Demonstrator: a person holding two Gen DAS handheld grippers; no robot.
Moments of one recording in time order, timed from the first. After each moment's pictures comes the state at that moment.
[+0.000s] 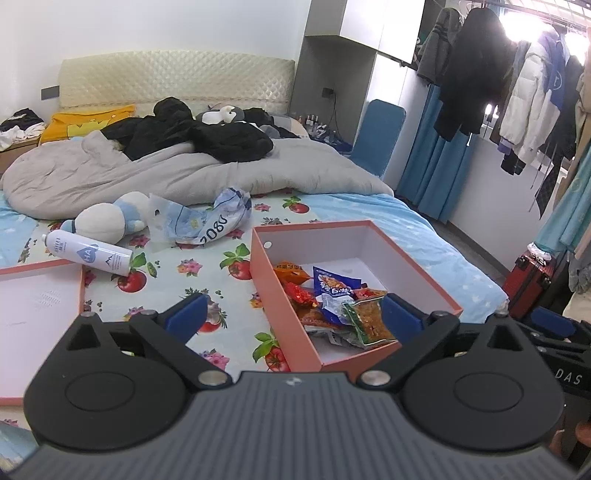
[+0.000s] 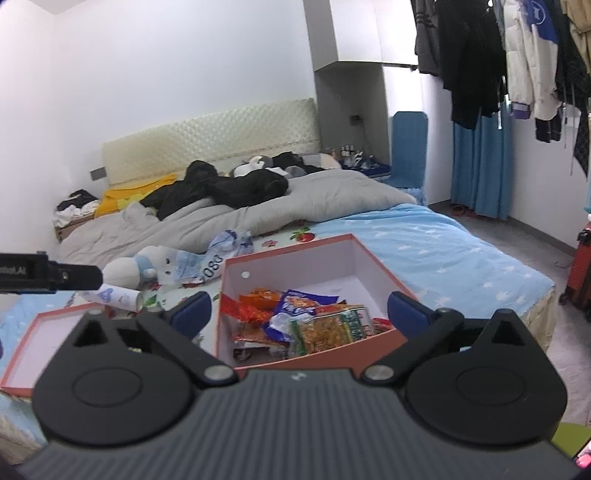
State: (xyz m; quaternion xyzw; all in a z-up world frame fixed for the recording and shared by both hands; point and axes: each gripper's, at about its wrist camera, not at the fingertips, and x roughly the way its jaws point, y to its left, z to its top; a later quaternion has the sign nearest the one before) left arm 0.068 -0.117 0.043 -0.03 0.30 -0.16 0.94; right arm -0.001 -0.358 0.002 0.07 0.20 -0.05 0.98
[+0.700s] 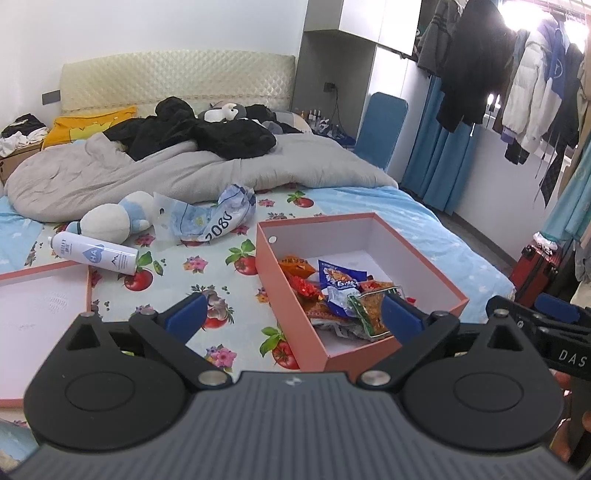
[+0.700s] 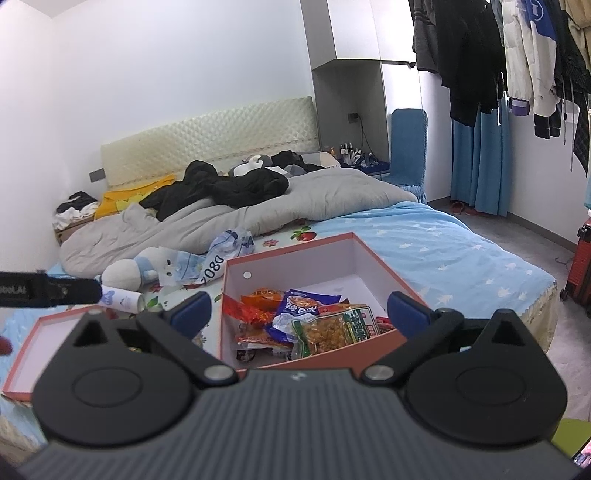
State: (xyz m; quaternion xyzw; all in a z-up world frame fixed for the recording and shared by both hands) left arm 0.062 -0.121 0.043 -0.01 0.30 -0.15 0.94; right arm 0.001 -0.357 0.004 0.08 0.20 -0.05 0.98
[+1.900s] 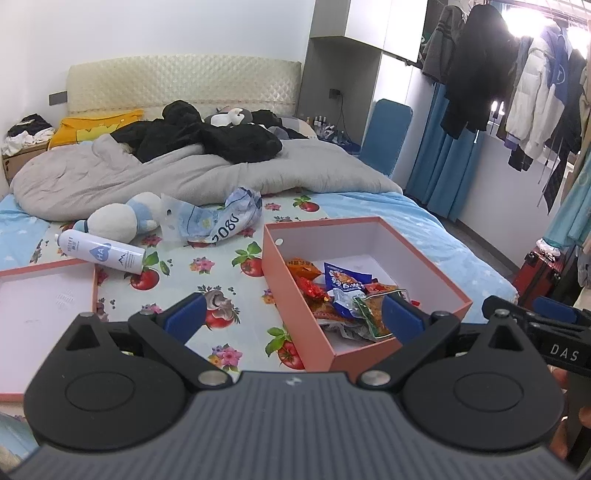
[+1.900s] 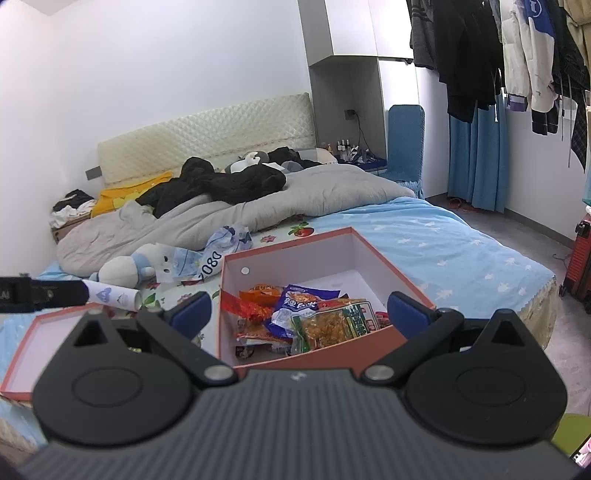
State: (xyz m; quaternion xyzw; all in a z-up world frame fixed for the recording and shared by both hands) left arm 0.053 -0.115 0.038 -0.02 0.29 -0.14 0.94; right arm 0.004 -0.352 -0.003 0.08 0.20 -0.05 0.97
